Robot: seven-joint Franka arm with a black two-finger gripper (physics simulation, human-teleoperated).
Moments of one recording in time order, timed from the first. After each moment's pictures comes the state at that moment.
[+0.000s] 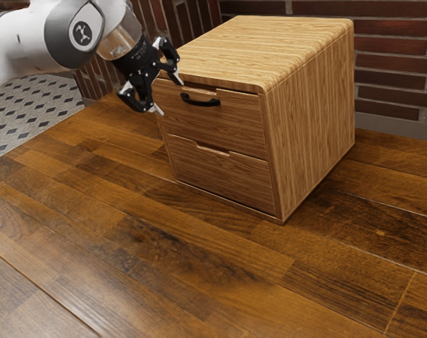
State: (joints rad) arm -0.03 0.22 0.27 -1.22 -0.16 1.88 -1.32
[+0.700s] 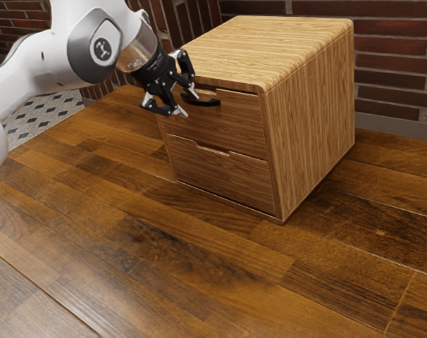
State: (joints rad) arm -0.04 0.25 0.27 -1.26 -0.24 1.98 -1.24
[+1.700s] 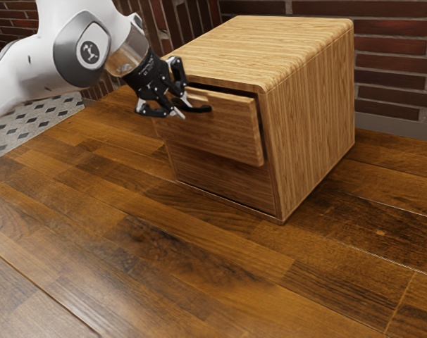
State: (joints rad) arm -0.04 0.19 0.26 -1.35 -0.25 1.99 -1.20
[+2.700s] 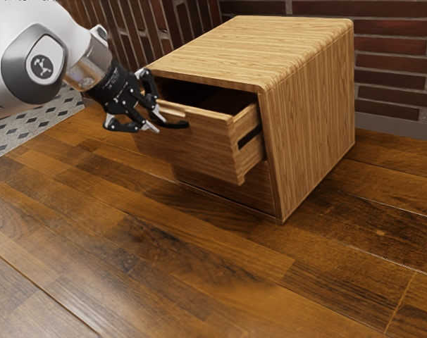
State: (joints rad) arm -0.02 -0.05 0.25 -1.63 -0.24 2.04 -1.20
